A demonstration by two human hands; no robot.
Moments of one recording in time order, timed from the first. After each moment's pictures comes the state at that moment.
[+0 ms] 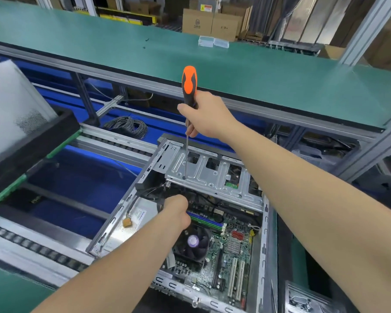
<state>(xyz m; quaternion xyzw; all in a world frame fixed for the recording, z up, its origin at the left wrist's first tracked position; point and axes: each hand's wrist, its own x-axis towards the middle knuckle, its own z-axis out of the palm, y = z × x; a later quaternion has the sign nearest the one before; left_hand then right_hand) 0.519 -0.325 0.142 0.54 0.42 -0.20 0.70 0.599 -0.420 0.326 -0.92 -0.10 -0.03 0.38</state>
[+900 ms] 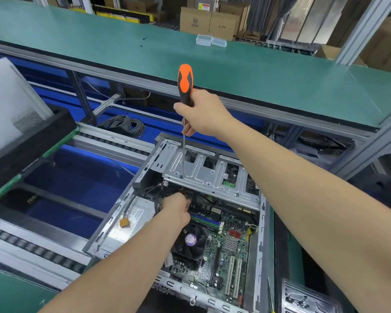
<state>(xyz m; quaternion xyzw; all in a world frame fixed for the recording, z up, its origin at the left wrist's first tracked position) 0.522 -0.333 0.137 0.40 0.43 -0.18 0.79 0.595 -0.419 0.333 -0.91 -0.11 -0.02 0.39</state>
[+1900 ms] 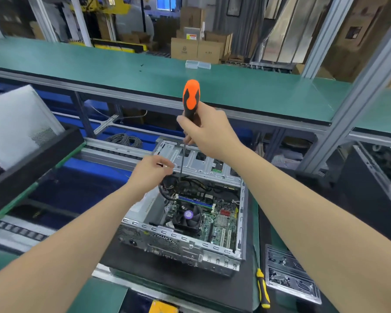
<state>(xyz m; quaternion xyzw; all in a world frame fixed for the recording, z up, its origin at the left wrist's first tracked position) 0.461 -0.234 0.247 0.87 -0.05 -0.06 0.48 0.433 -0.418 0.365 -0.90 -0.13 -0.17 0.39</state>
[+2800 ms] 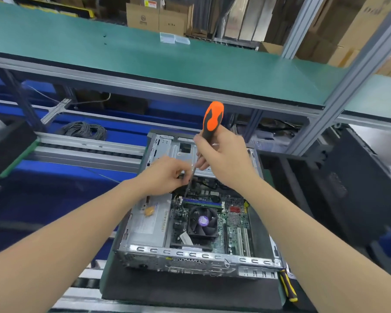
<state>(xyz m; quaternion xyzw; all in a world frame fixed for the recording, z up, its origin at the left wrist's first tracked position) 0.562 -0.223 0.193 0.85 -0.44 -0.09 0.28 0.458 -0.382 0.286 -0.89 0.01 -0.18 0.42</state>
